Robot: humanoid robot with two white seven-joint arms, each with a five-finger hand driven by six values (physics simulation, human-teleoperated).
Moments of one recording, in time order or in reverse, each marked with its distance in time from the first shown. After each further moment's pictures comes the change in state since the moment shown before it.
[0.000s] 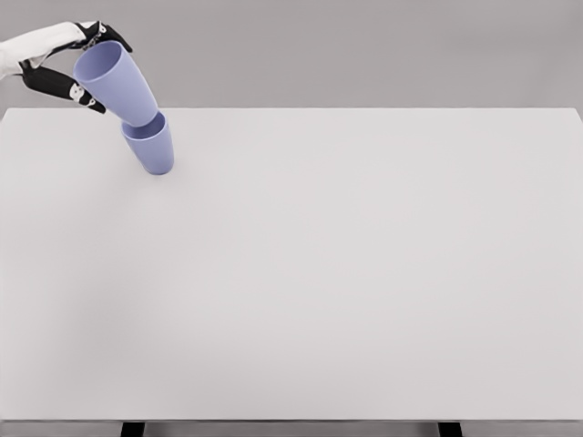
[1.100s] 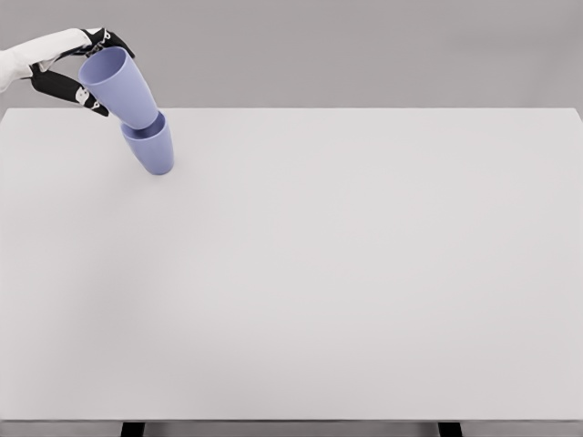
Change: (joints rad) left arm -0.032 -0.065 -0.001 0.129 -0.058 0.000 -0.001; right arm 0.000 0.000 0.000 0.000 0.000 0.000 0.000
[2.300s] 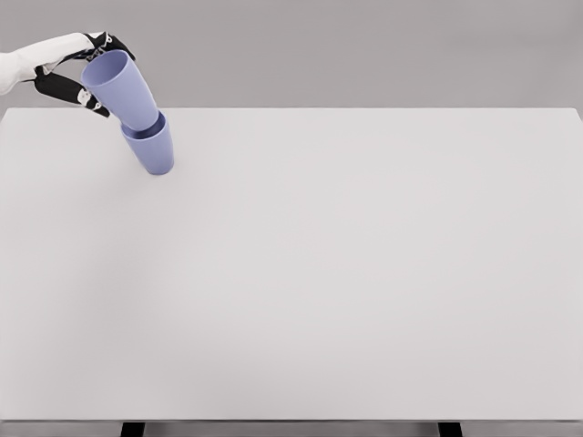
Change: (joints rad) left arm -0.017 -0.028 0.000 0.060 -0.045 0.000 0.000; right arm 0.000 0.000 0.000 0.000 0.000 0.000 0.000
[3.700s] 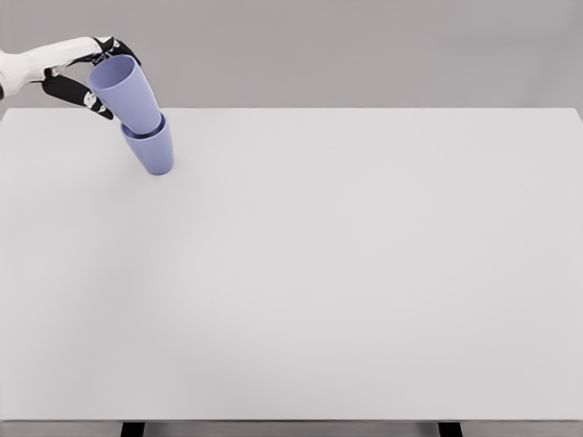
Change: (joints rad) left arm -0.012 -0.030 0.012 0.029 -0.075 0.000 0.000; right arm 0.000 0.000 0.000 0.000 0.000 0.000 0.000
